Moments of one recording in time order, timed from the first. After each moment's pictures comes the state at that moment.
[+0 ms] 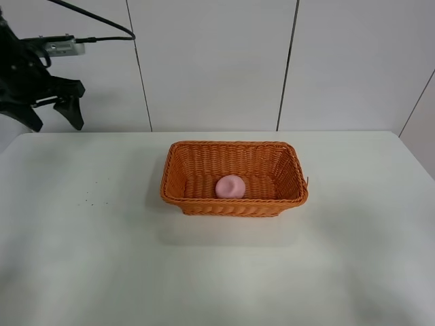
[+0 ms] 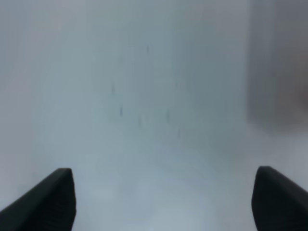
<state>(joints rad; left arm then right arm) -0.02 1.75 -1.61 -0.05 1.17 0.00 0.00 0.00 -0.49 -0.06 1.02 0.14</state>
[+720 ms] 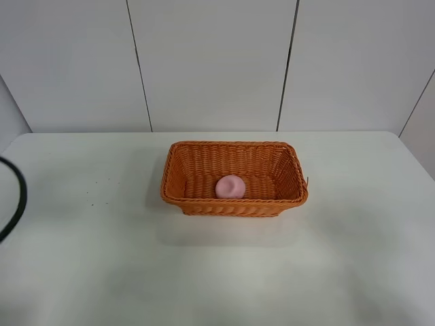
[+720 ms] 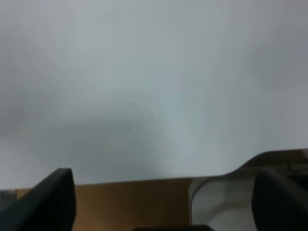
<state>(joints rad) -0.02 0.66 -0.65 0.02 1.09 0.03 0.00 0.00 -0.49 -0.06 1.02 0.14</state>
